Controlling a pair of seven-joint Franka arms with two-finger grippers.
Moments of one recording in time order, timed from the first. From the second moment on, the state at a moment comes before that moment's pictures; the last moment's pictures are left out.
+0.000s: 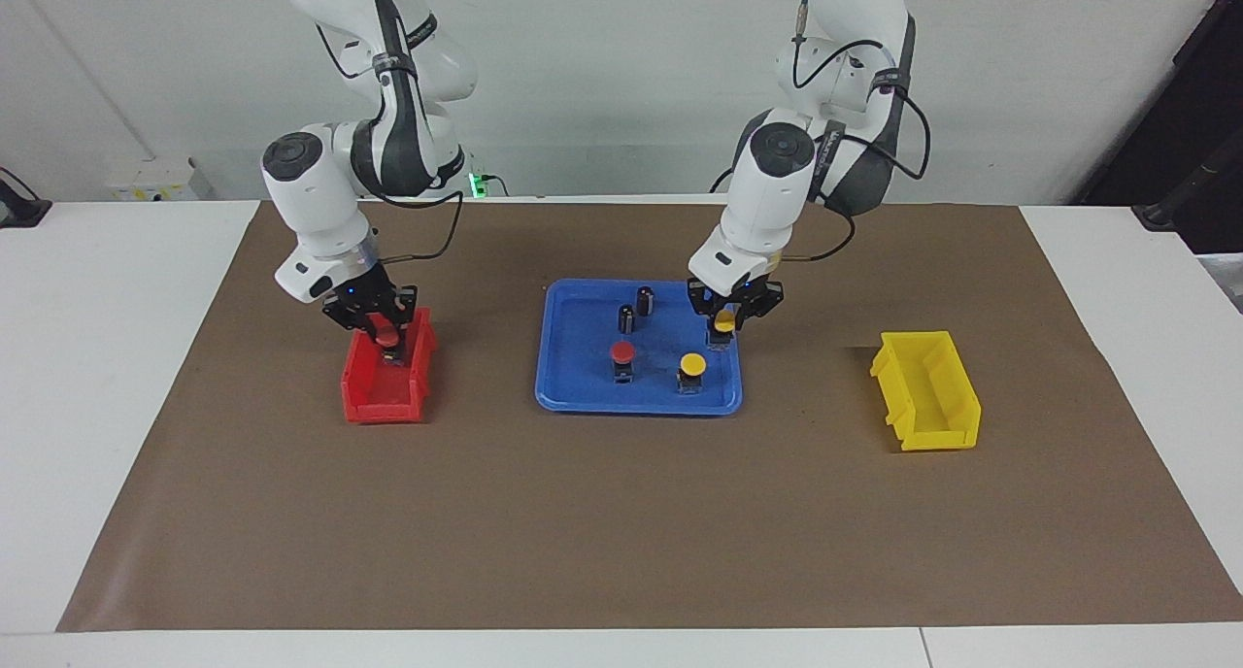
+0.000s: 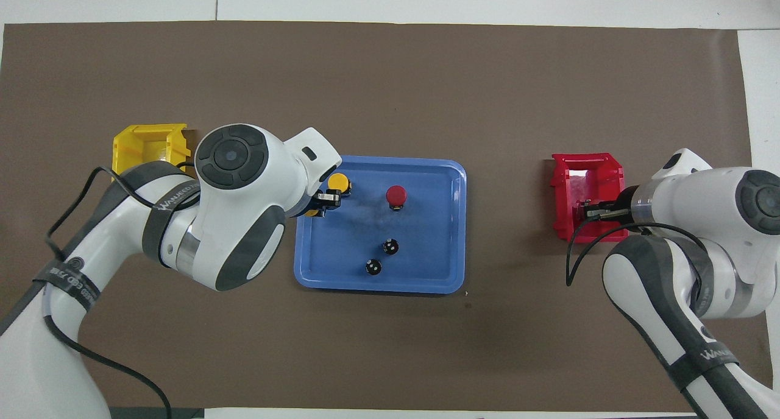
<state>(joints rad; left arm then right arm) -0.53 0.13 -0.03 -1.86 -0.03 1.98 -0.40 -0.08 -0.07 0.09 -2.36 0.06 2.36 -0.12</state>
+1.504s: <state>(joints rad) 0.03 0.10 -0.02 -1.92 -0.03 2.02 0.18 0.40 0.22 0.12 -1.80 -0.05 2.19 0.66</state>
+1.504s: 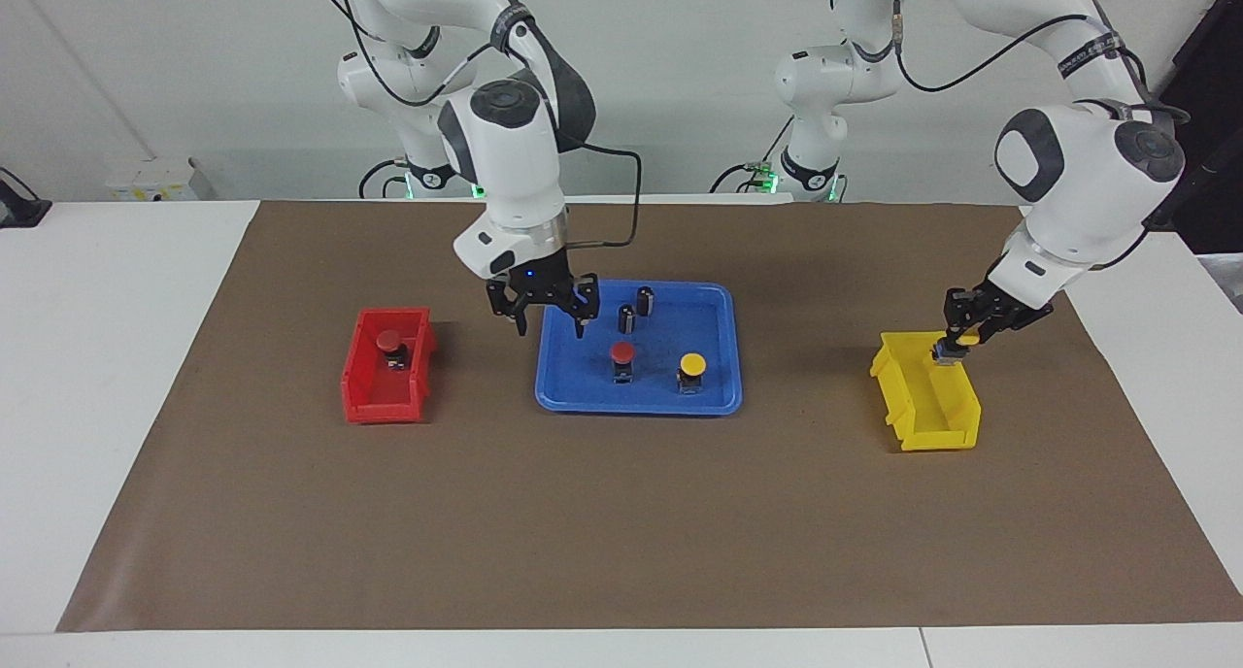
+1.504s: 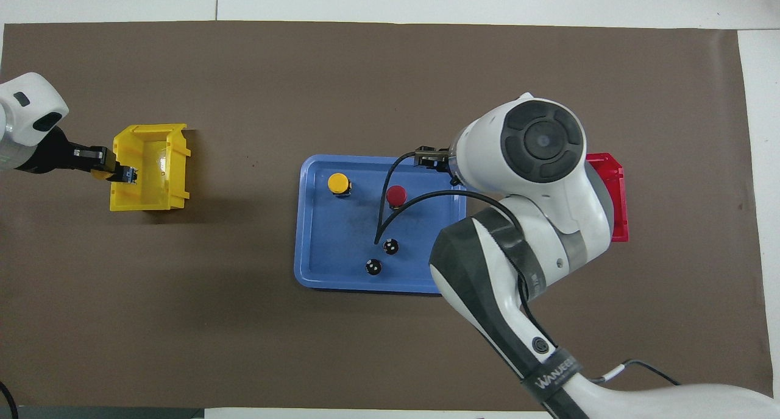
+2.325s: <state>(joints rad) 0.02 0.10 -0.02 -2.11 -0.03 2.23 0.18 0.51 0.38 0.12 -1.79 -0.22 2.28 0.83</state>
